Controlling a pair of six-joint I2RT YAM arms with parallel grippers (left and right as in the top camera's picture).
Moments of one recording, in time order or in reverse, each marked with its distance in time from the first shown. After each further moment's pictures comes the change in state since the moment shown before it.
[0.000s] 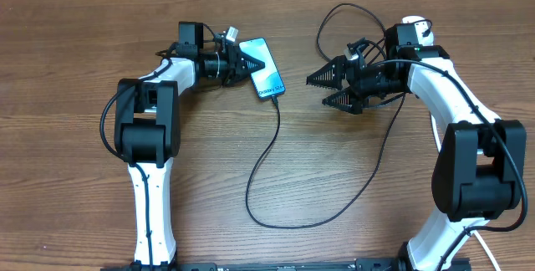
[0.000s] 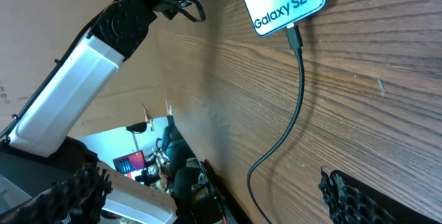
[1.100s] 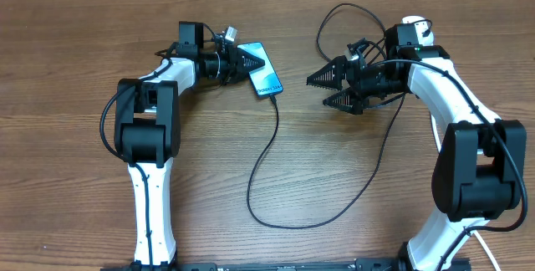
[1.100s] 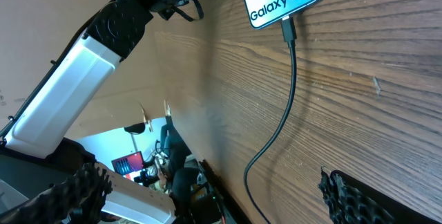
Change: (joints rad) left arm -0.001 0.000 0.000 0.003 -0.060 -0.013; right arm 0.000 0.000 0.000 -0.006 0.010 0.000
